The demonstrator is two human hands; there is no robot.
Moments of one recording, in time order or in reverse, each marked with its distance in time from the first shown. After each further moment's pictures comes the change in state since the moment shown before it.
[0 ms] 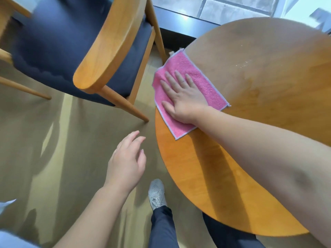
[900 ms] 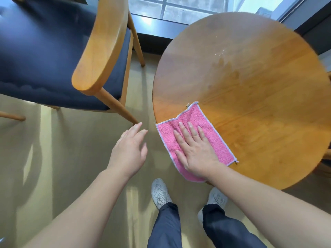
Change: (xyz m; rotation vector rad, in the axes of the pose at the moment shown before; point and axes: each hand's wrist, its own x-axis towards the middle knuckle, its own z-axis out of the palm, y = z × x) left_hand 0.023 -0.032 -0.016 0.095 -0.225 0.243; right_hand -0.157 -0.098 0.076 -0.014 0.002 0.275
